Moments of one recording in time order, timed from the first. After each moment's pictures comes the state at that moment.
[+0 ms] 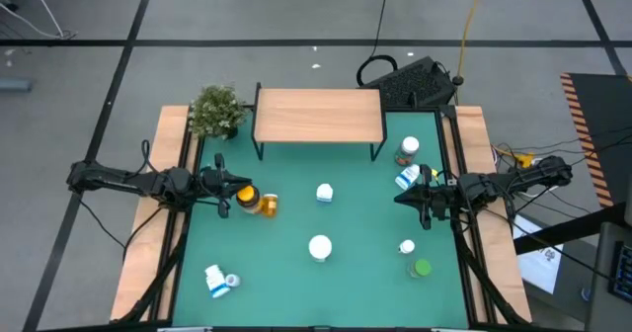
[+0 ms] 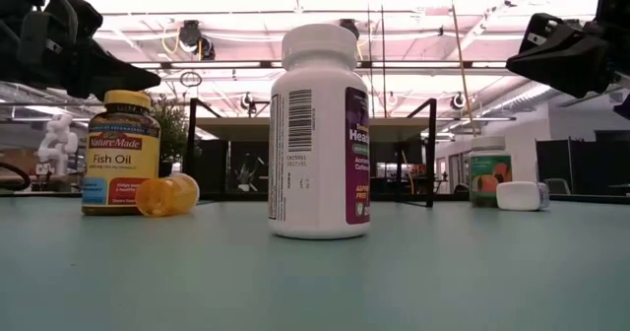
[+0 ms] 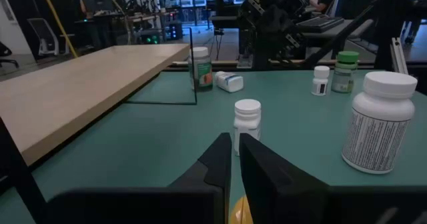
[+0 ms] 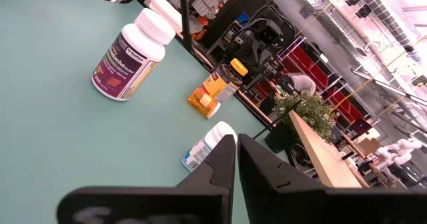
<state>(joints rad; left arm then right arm) -0.14 0.19 0.01 0.11 -0.29 0.05 0.26 0.12 0.01 0.04 0.18 -0.72</state>
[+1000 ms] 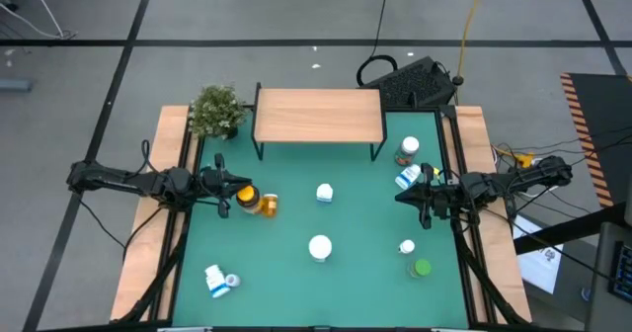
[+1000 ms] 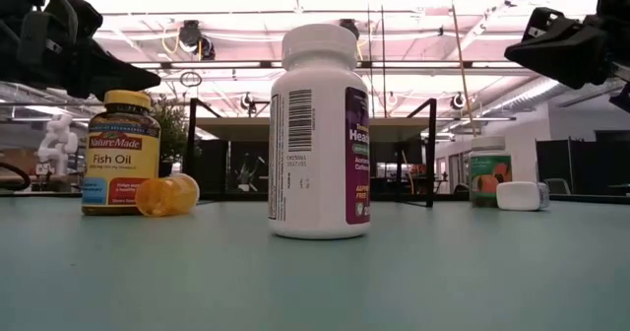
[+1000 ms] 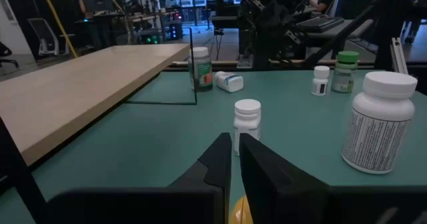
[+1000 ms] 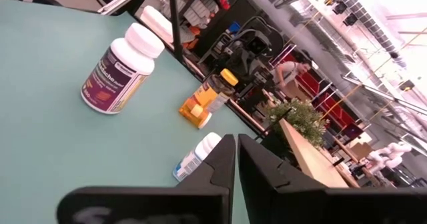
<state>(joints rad) -0.14 0.19 0.01 0.11 -0.29 0.05 0.26 0.12 0.02 0.10 0.18 -0.72</state>
